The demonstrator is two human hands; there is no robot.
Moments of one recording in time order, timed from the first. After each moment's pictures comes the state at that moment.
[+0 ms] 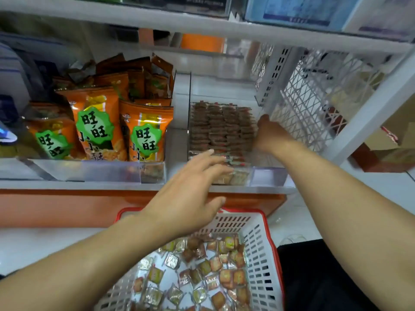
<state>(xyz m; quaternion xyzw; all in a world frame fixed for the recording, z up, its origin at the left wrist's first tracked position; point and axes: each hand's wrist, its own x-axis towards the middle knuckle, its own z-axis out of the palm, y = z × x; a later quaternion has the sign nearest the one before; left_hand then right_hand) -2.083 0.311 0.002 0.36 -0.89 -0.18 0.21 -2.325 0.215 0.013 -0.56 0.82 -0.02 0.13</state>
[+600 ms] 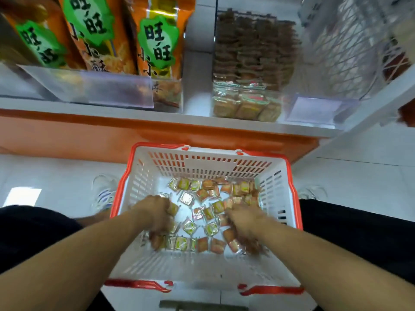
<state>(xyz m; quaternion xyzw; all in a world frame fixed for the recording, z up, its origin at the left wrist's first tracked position) -1.979 0.365 -0.234 0.54 -0.72 -0.31 -0.31 -2.256 0.421 -0.266 -0.76 0.52 0.30 0.26</state>
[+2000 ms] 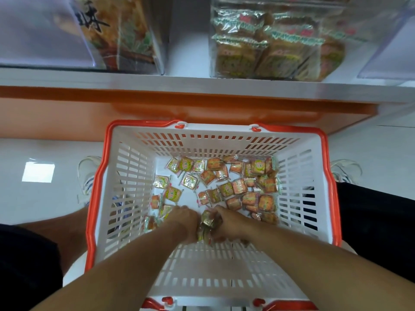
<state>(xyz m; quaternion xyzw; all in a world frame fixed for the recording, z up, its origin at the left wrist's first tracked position) -2.035 0.415 -0.370 0.38 -0.80 -0.25 -0.39 -2.210 0.443 -0.365 -0.46 0.58 0.09 0.67</state>
